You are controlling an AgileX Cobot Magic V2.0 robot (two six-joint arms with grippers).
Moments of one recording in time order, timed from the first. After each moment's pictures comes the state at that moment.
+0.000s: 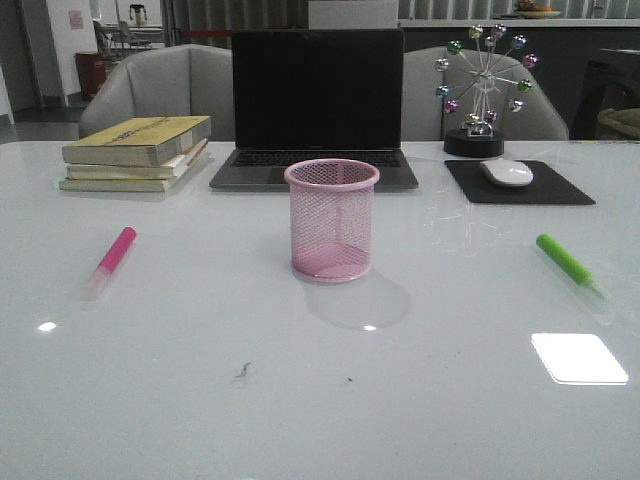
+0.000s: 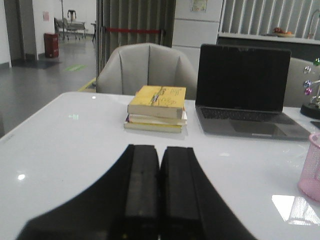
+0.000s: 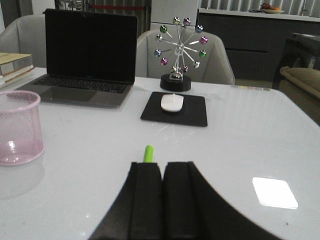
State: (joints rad) left arm -0.06 0.00 0.01 0.02 0.01 -0.12; right arm 0.02 -0.01 0.03 0.11 0.04 -0.11
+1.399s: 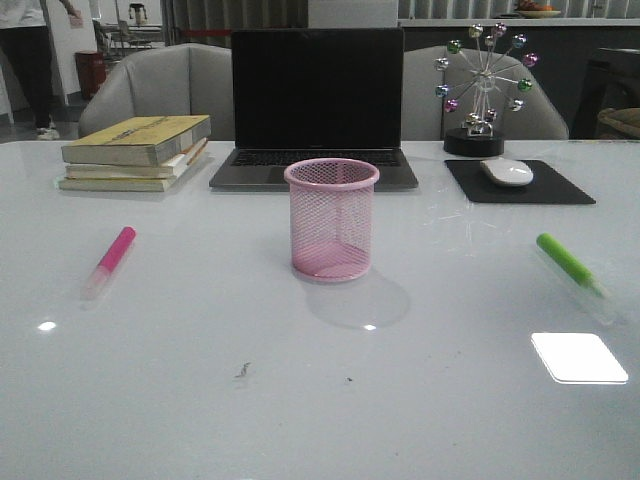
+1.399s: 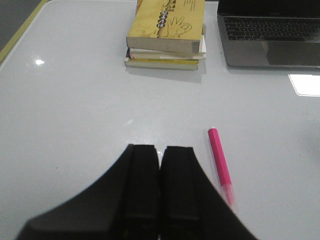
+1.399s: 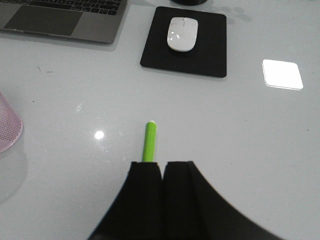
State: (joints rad) left arm -0.06 1.04 -0.69 0.08 0.15 -0.12; right arm 0.02 1.04 -0.68 0.06 0.22 -0.06
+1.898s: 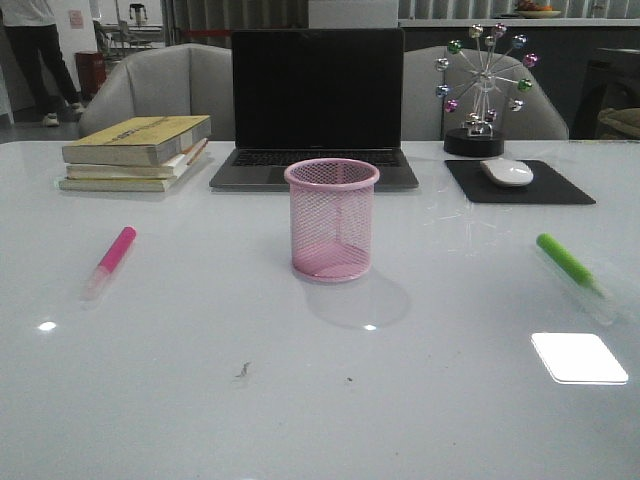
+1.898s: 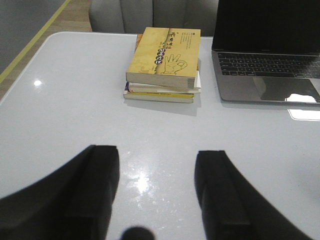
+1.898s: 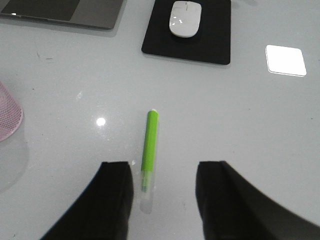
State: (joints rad) left arm -0.06 1.04 -0.75 0.06 0.14 -0.12; right arm 0.02 1.06 -0.70 0.06 0.28 -0.06
